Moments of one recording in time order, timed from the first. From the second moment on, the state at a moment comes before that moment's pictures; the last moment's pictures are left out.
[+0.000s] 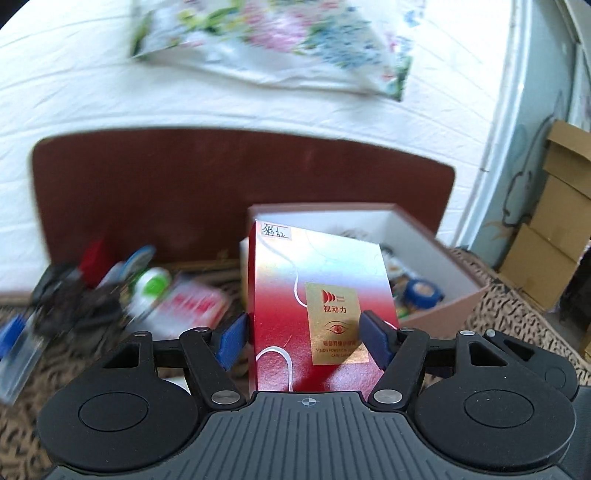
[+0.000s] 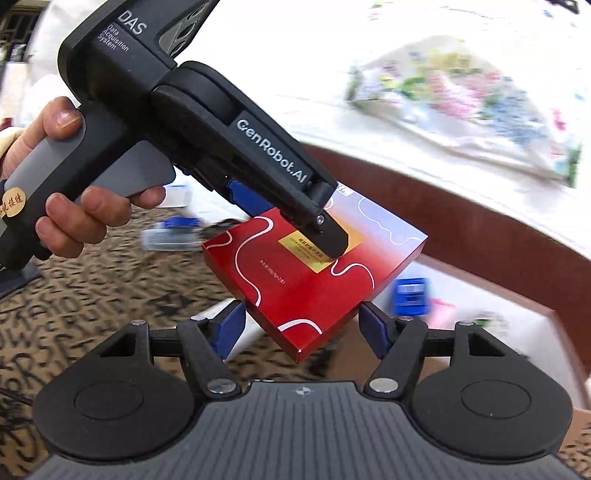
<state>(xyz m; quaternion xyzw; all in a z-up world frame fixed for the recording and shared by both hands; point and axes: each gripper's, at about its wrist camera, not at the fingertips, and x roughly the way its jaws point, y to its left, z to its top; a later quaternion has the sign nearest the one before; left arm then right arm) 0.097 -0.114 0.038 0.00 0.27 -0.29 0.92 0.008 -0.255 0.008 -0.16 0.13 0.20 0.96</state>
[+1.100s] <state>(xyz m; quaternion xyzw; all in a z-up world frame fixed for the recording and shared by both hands) 0.187 -0.193 -0.001 -0.01 0.32 -0.30 0.90 0.095 -0.337 -0.014 -0.11 0.16 0.10 0.98</state>
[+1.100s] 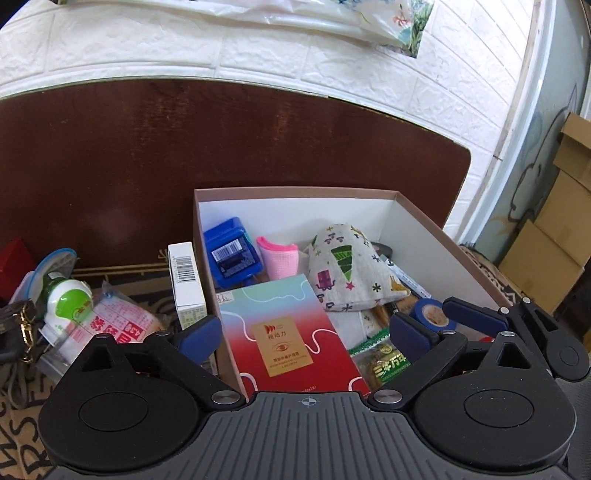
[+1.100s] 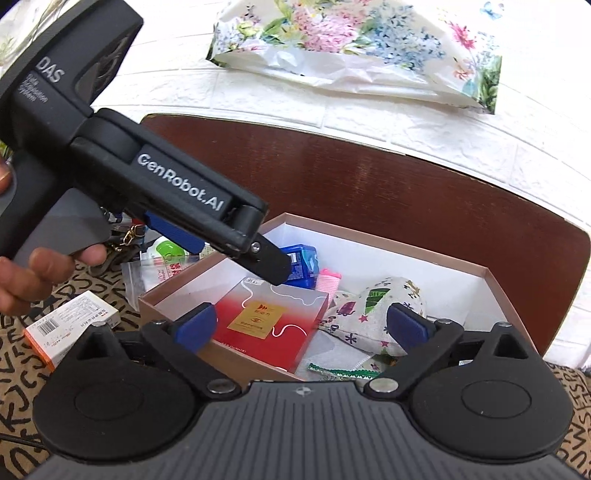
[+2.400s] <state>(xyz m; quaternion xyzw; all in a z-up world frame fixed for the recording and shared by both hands) 0.015 -0.200 0.018 0.07 0.31 -0.21 0.93 -0.058 -0.368 0.014 -0.06 0.19 -0.07 0.98</state>
